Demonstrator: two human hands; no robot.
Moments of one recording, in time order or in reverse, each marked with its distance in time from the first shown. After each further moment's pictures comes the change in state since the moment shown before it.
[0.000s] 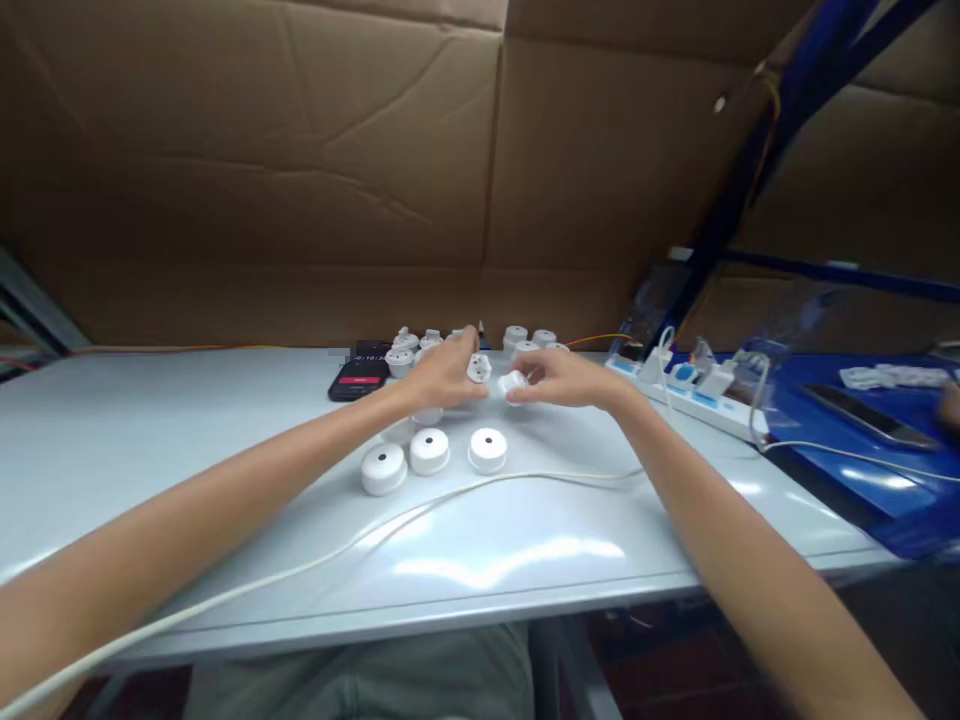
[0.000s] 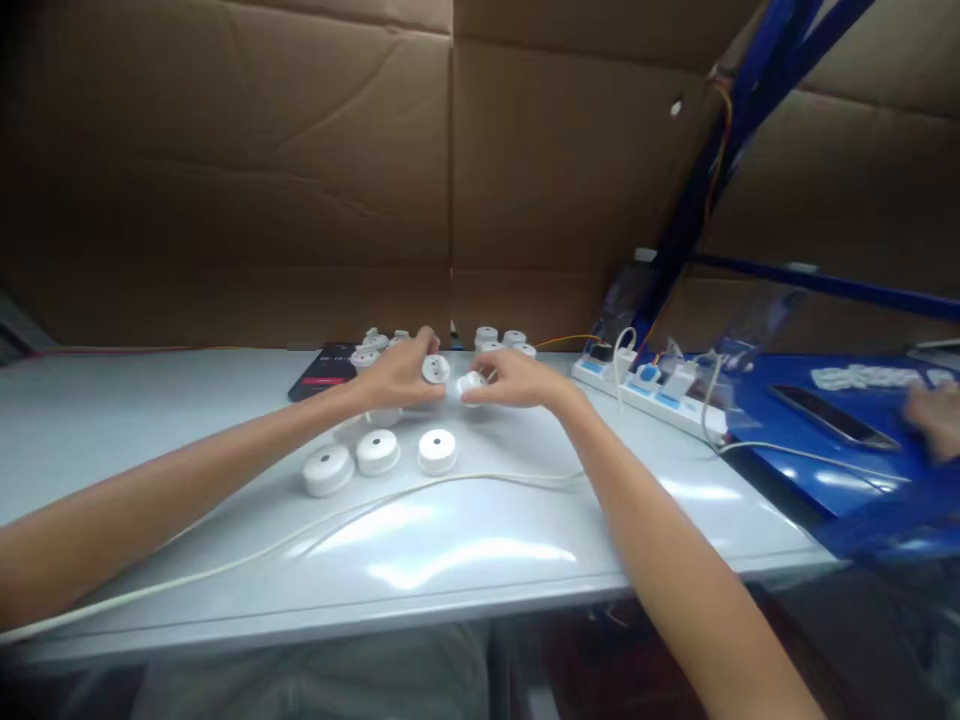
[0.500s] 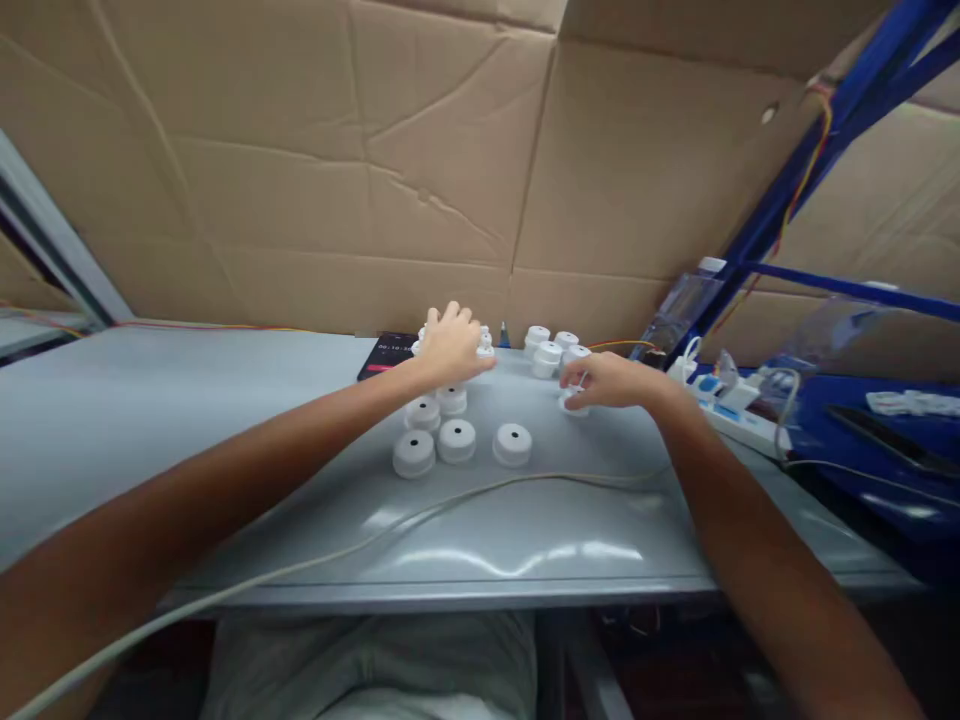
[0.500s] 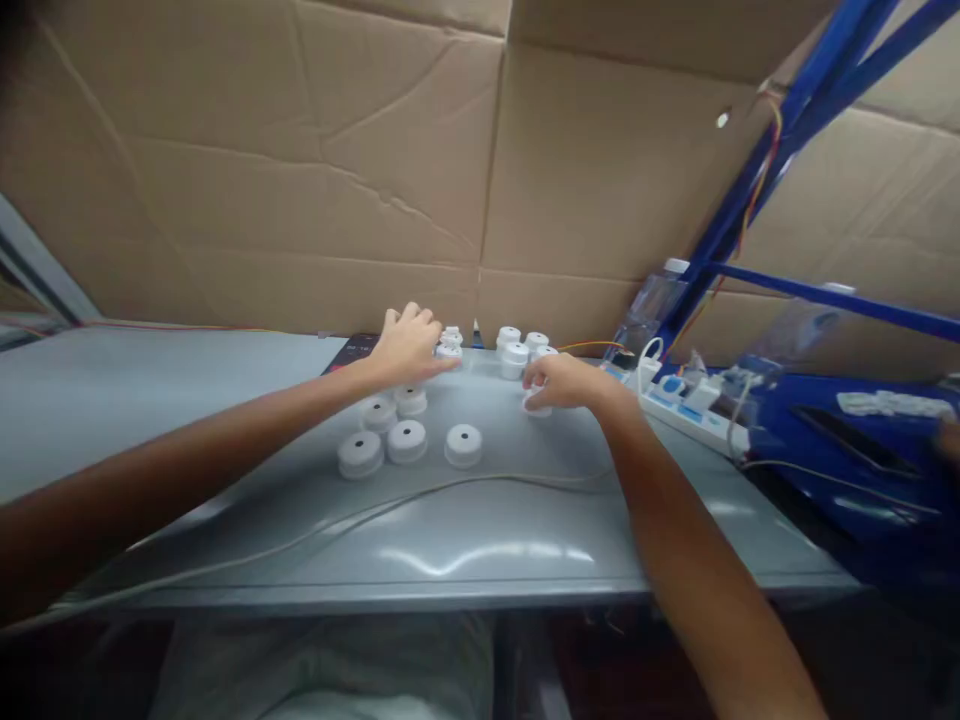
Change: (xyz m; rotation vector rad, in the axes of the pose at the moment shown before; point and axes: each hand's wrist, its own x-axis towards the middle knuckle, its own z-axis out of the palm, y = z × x) left_hand 0.000 -0.022 -0.013 0.343 0.107 -0.043; right_hand -0.004 0.020 -0.018 -0.219 -0.070 0.144
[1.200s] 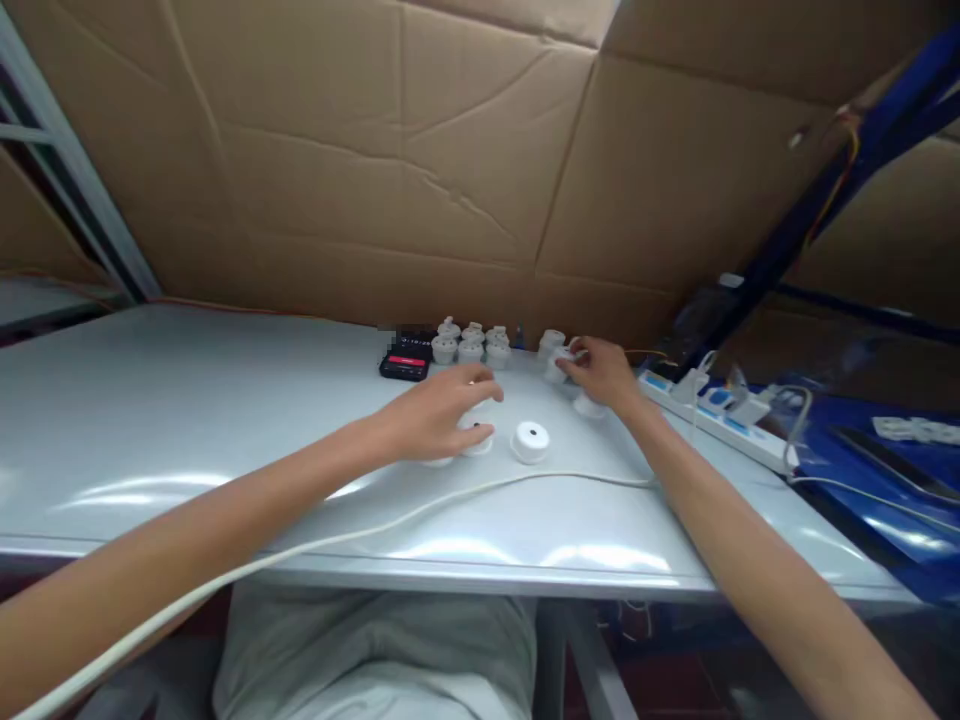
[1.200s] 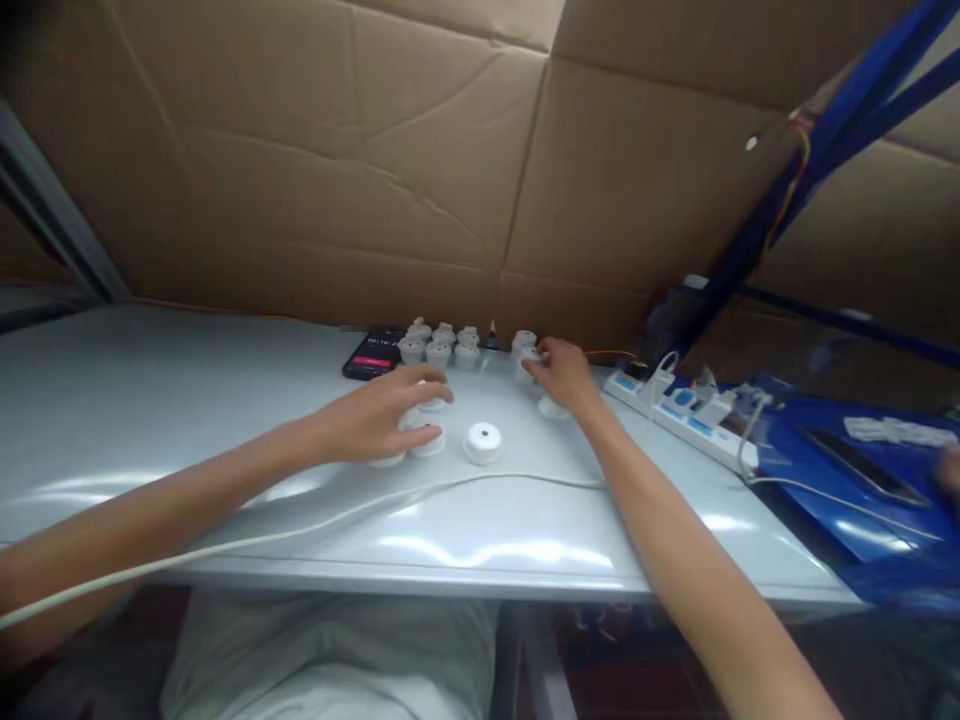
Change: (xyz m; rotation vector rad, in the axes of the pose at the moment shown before) left_hand -0.113 -0.007 -0.035 -0.434 -0.053 0.317; right_hand 0.041 0.005 0.046 -0.072 0.534 0.021
